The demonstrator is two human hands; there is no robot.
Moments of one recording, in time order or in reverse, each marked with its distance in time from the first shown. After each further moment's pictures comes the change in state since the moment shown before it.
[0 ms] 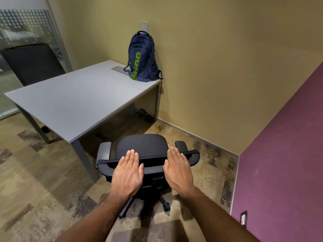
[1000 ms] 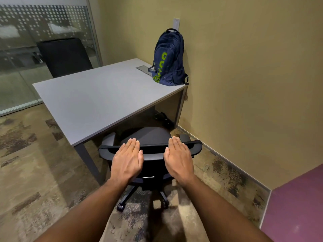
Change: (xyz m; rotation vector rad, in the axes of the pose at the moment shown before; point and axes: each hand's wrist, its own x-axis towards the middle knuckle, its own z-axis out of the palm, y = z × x) left_hand 0.192 -0.017 0.032 0.060 0.051 -0.234; right_hand 0.229 0.036 0.026 0.081 -0.018 -0.201
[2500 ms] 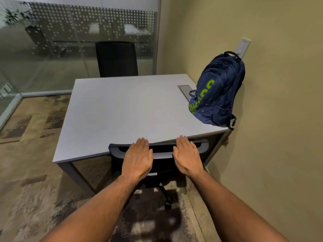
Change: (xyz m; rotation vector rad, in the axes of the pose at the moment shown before) left_hand 0.376 0.061 0.069 0.050 -0.020 -0.469; right_hand 0.465 0.136 0.034 -0.019 -0.199 -0.511
